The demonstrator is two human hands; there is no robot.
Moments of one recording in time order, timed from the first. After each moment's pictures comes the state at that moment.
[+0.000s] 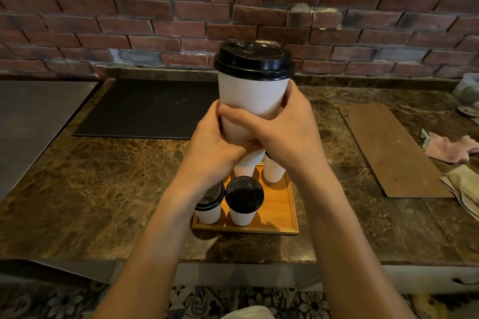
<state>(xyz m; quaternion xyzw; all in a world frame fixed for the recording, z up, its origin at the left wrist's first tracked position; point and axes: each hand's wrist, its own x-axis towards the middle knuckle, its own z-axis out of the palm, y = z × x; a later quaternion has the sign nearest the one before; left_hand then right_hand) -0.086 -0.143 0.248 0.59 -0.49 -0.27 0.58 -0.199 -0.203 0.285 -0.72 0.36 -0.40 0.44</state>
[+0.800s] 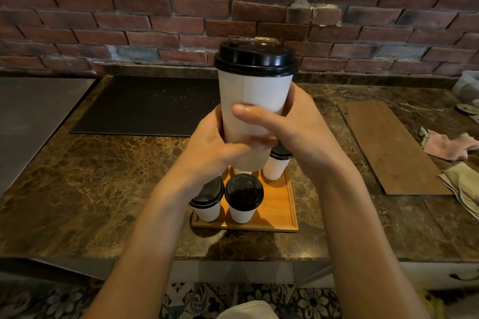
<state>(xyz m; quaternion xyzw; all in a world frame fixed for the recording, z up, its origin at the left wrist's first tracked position) -0.084 -0.137 0.254 0.56 -0.50 -0.36 0.56 -0.213 -0.216 0.288 -0.72 0.26 -0.33 0.55</state>
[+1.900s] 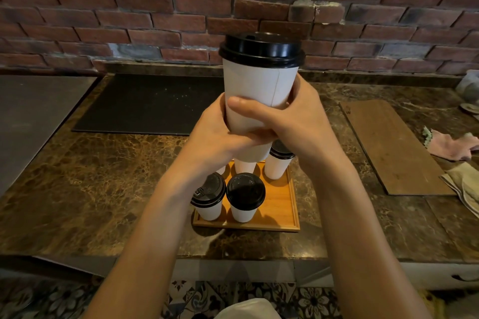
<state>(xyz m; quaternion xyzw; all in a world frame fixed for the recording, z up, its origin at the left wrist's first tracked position) -0.080 -0.147 0.258 0.57 -0.52 -0.30 0.56 -0.204 -0.215 0.287 -0.72 0.31 -0.38 0.49</state>
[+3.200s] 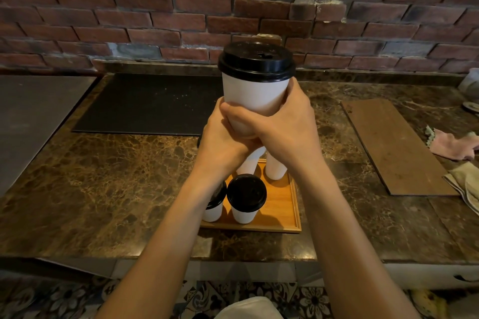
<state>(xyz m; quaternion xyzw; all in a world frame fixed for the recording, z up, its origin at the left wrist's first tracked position) -0.087 -0.170 0.237 0.63 -0.48 -0.23 0.57 -0.188 -0.212 0.275 -0.73 0.39 -0.40 0.39</state>
